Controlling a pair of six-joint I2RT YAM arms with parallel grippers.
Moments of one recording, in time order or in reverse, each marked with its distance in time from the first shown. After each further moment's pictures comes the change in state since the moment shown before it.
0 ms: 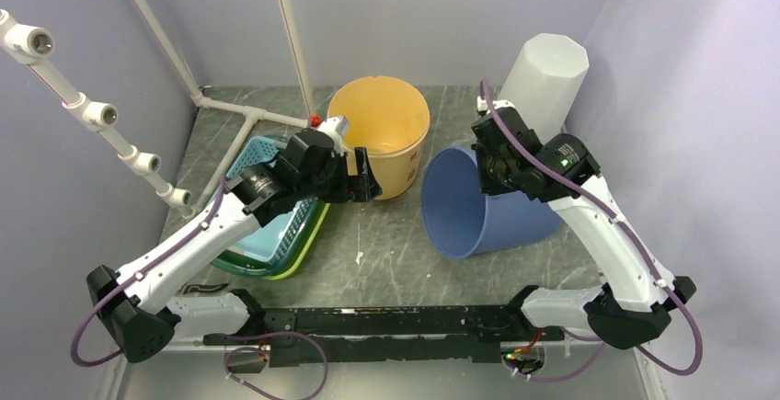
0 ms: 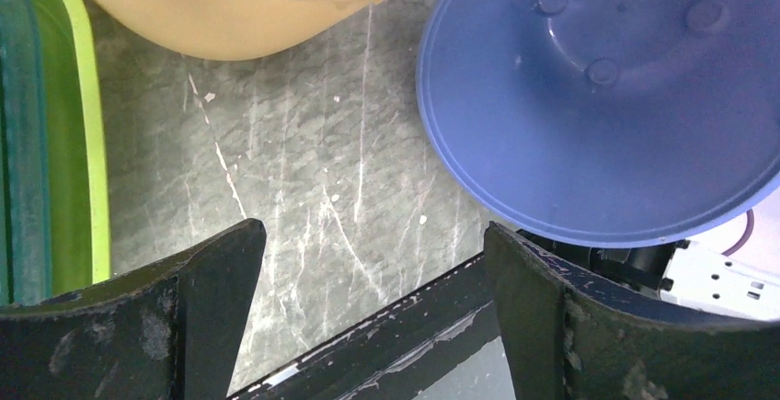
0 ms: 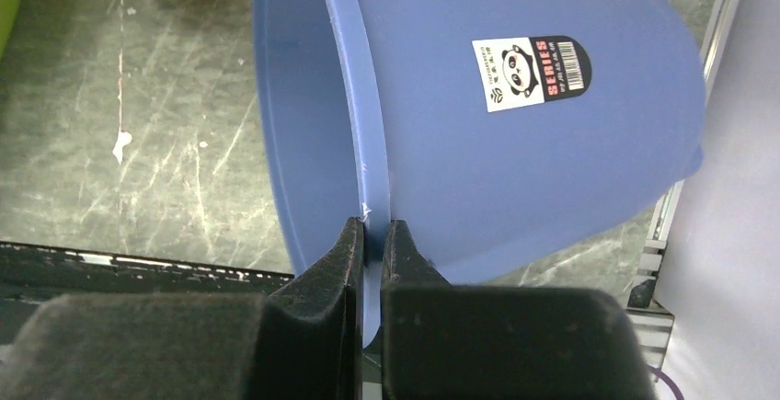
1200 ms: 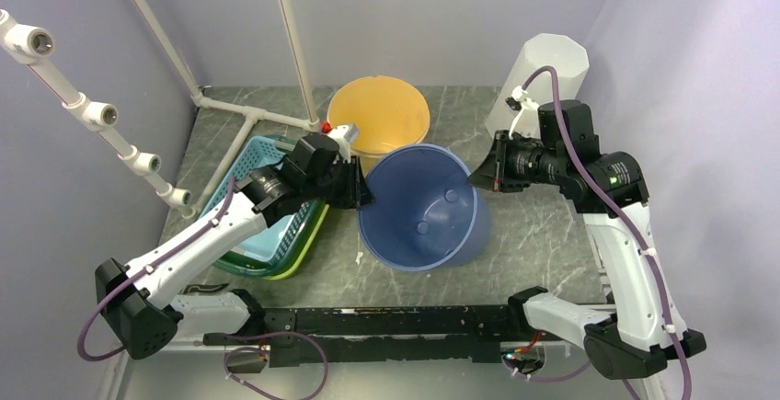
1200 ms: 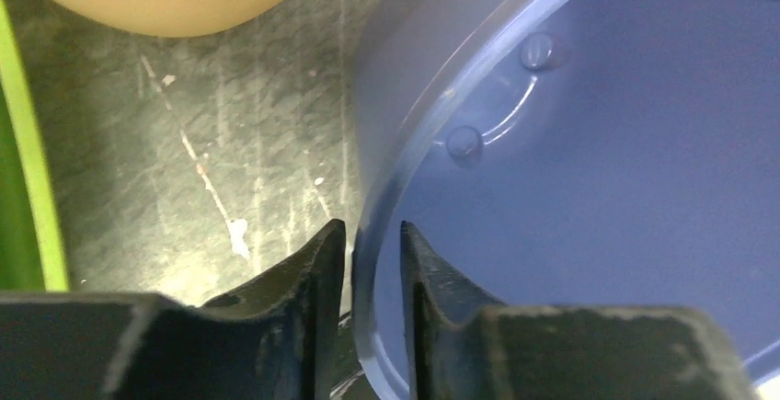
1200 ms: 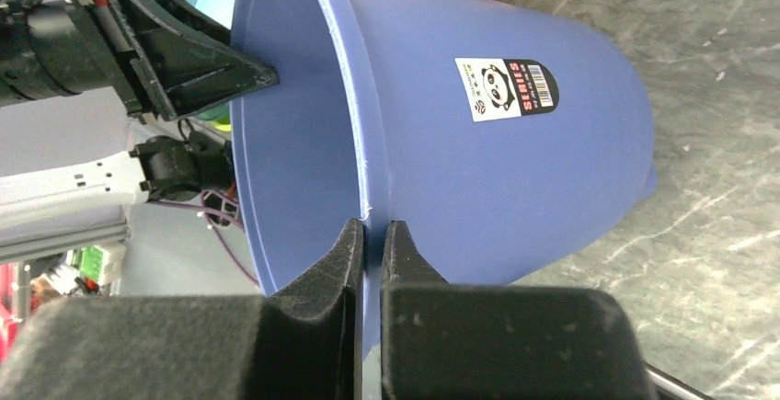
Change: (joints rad) left arm 0.002 0.034 -0.053 0.052 0.102 0.034; right arm -0.317 -0.145 -0.077 0.190 -0.732 -0.040
